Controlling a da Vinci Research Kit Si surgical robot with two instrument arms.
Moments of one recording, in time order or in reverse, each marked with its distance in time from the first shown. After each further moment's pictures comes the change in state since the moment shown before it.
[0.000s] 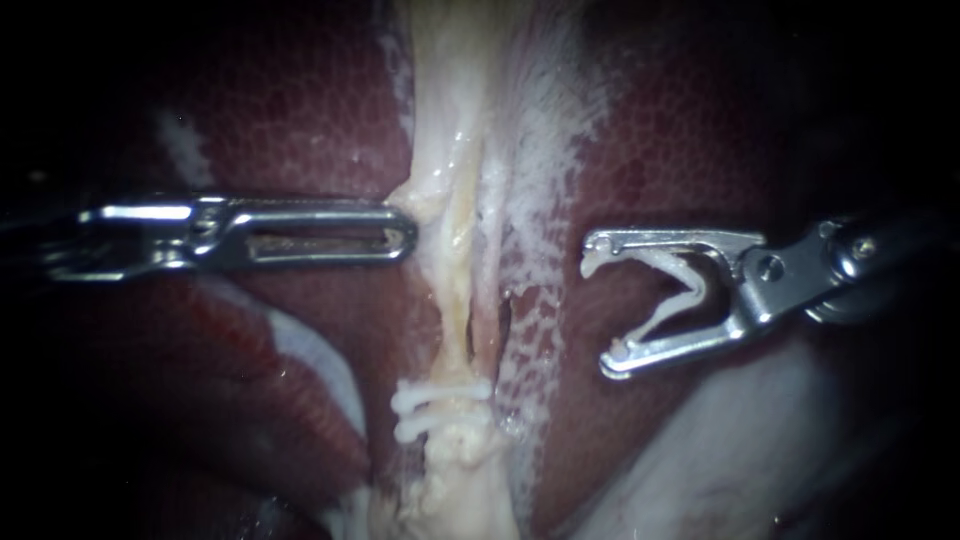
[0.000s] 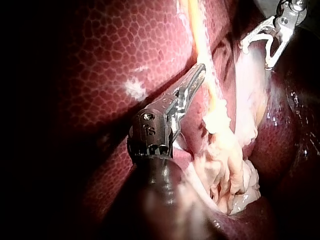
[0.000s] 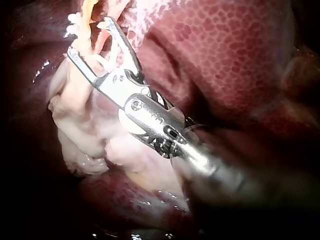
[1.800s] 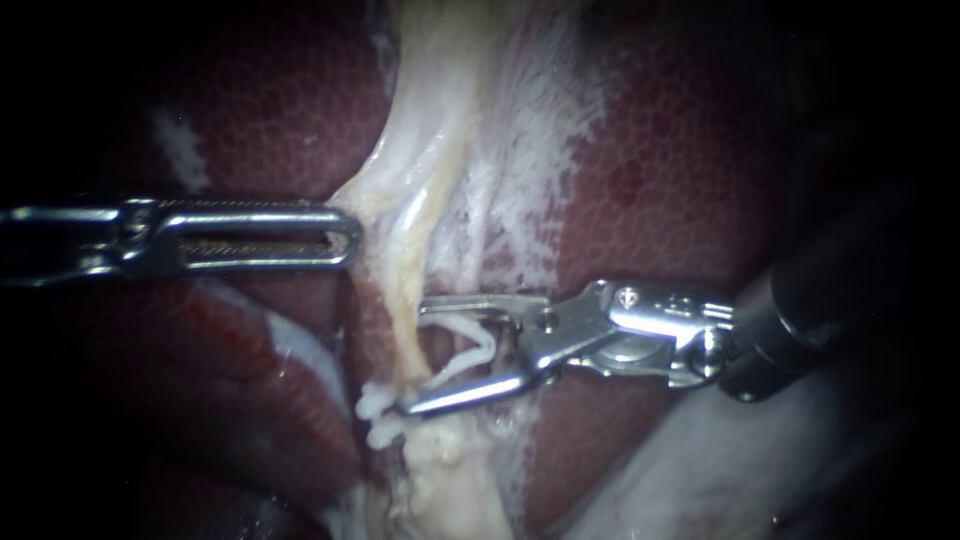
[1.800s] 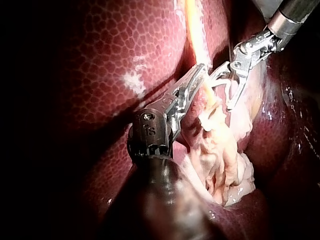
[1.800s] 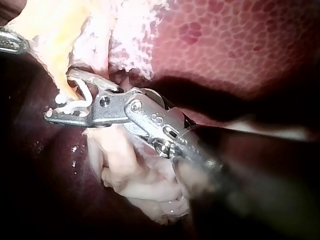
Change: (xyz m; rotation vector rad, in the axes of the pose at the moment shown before) right arm -0.005 0.002 0.016 0.076 0.028 0.324; left arm -0.001 -0.002 -0.002 -0.008 -0.002 -0.005
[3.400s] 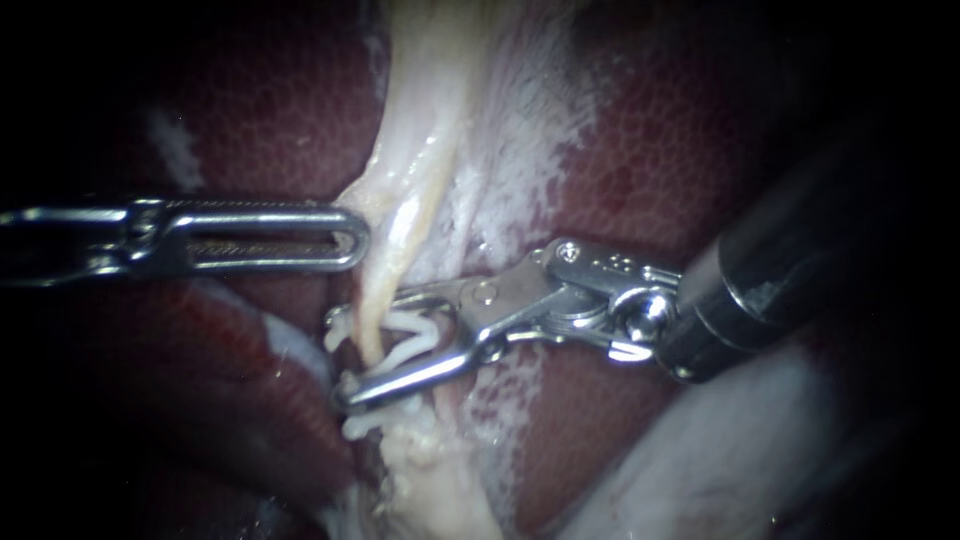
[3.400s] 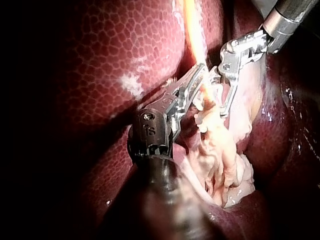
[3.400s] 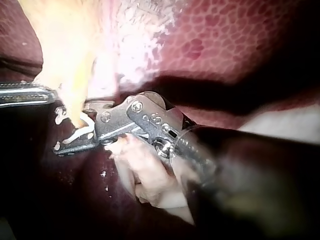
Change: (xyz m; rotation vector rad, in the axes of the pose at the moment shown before) right arm 0.002 0.003 0.003 0.125 -0.001 0.153; left arm 0.000 0.000 0.001 -0.003 -0.001 0.000
